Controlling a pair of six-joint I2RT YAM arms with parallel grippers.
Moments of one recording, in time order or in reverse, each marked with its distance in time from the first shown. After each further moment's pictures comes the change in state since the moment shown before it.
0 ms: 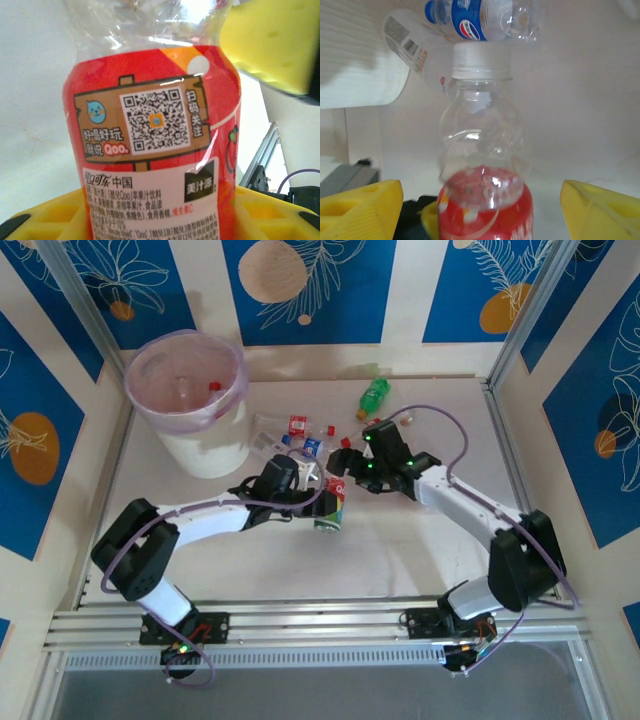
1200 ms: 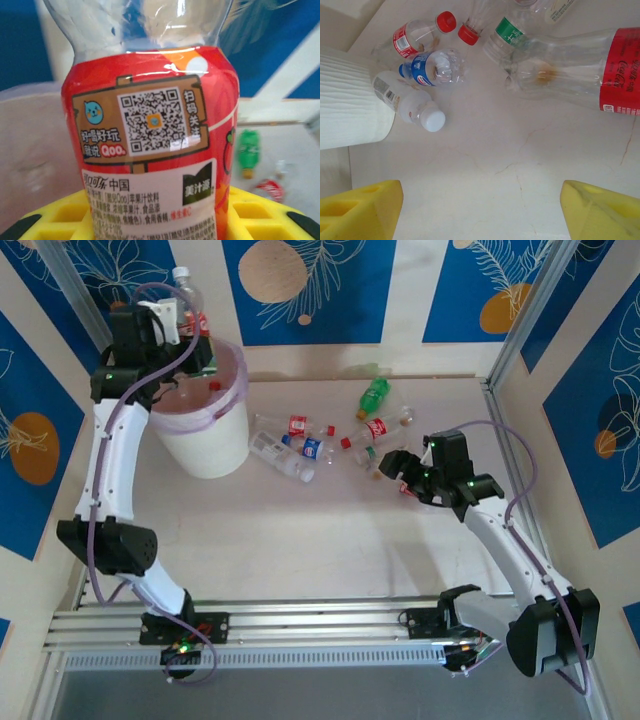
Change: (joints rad) left arm 0.695 0.088 1.164 -0.861 -0.249 0.563; right arm -0.291 -0.332 -0.153 -0.156 -0.053 -0.079
